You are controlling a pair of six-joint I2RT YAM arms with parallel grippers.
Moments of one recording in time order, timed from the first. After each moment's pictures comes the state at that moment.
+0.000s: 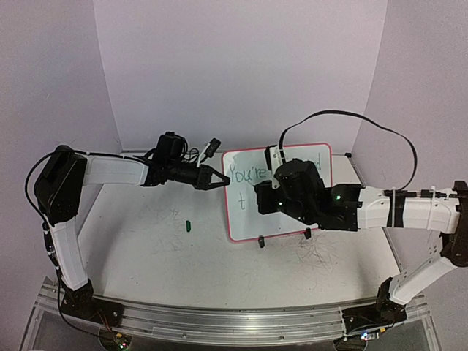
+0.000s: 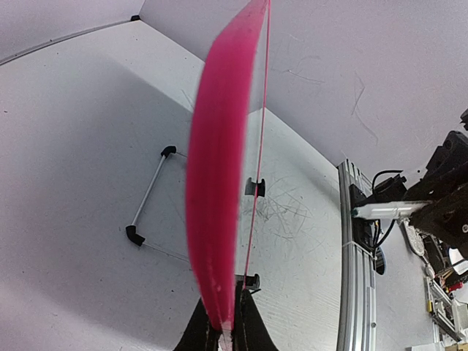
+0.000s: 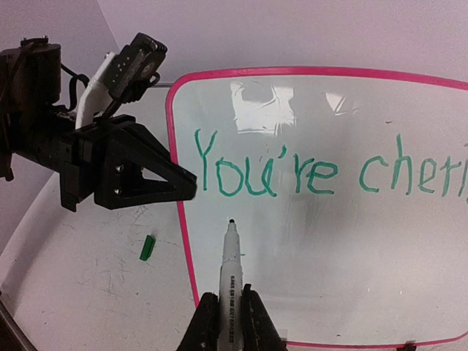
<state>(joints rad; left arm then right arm) -0.59 1.89 1.29 0.14 0.83 -0.20 1.06 1.46 1.08 -0.11 0.49 0.46</state>
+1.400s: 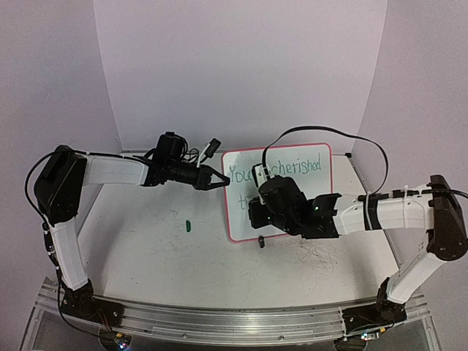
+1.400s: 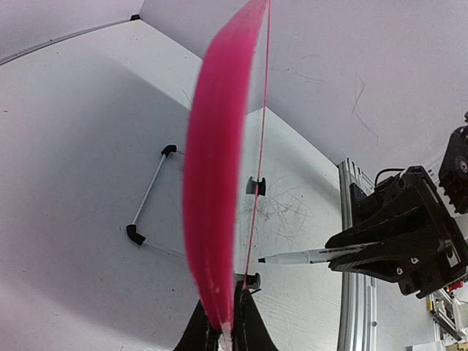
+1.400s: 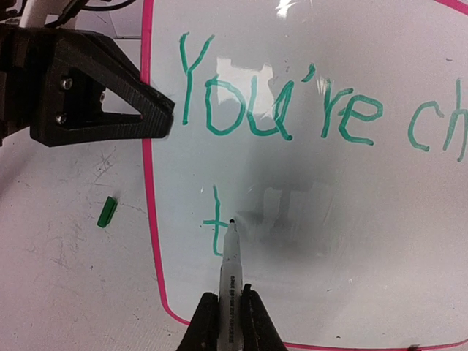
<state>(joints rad) -0.59 1.89 1.29 0.13 0.83 -0.19 1.06 1.60 1.05 -0.05 0.51 0.40</state>
